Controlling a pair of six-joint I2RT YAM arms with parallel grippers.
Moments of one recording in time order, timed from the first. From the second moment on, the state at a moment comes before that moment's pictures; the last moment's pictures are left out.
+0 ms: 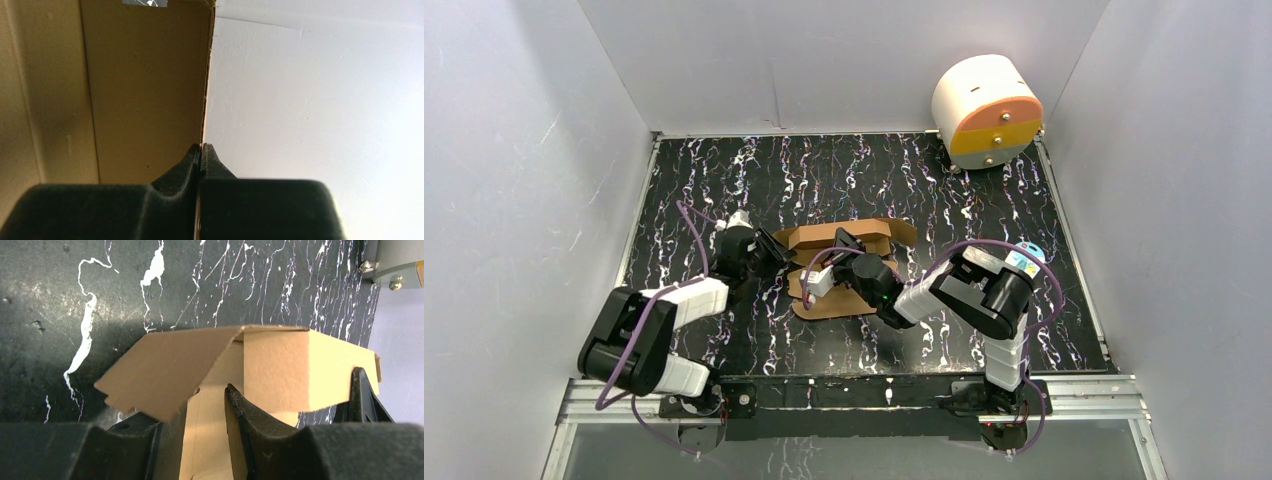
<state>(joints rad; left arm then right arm) -0.34 1.38 0.47 0.31 0.07 -0.91 1.00 1.91 0.70 1.04 0.29 -1.51</state>
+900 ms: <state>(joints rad) -0.46 1.52 0.48 0.52 0.09 -0.87 1.00 1.92 0.70 1.06 0.29 -1.50</state>
